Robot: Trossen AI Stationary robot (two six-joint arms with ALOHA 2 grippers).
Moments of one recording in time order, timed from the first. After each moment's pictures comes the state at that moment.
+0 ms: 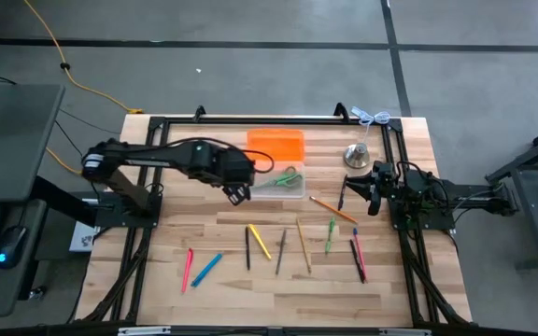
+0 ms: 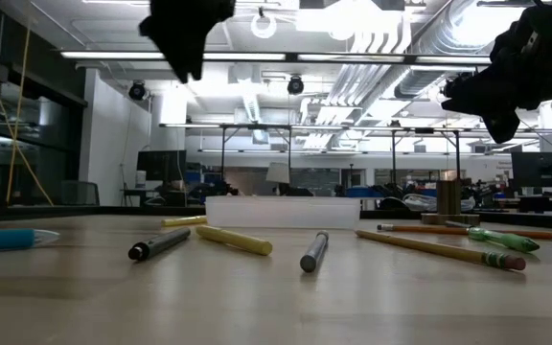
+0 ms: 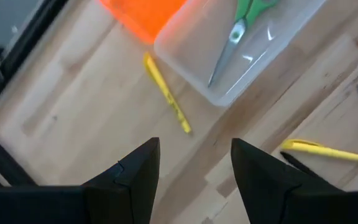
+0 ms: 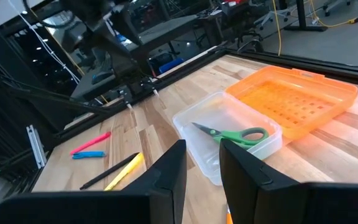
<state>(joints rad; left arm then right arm) -0.02 1.60 1.59 -1.36 -0.37 -0.71 -0.03 0.10 0.12 -0.14 0.21 0.47</state>
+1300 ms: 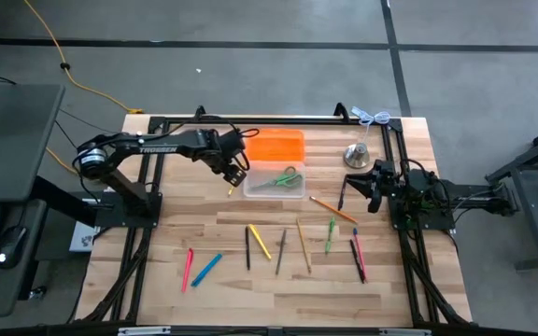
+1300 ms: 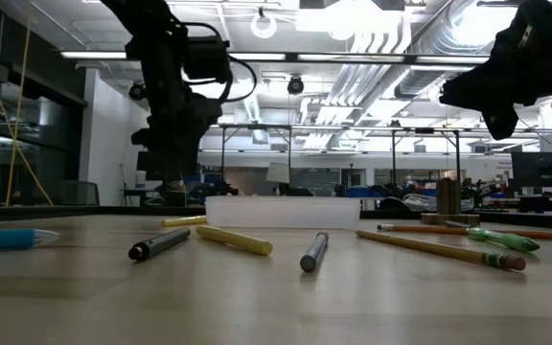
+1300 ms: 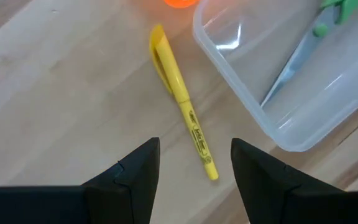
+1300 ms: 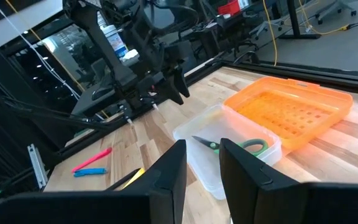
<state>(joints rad) 0.39 1.55 1.04 -0.75 -0.01 -0.47 -0.03 0.10 0.12 -0.10 0.24 0.50</state>
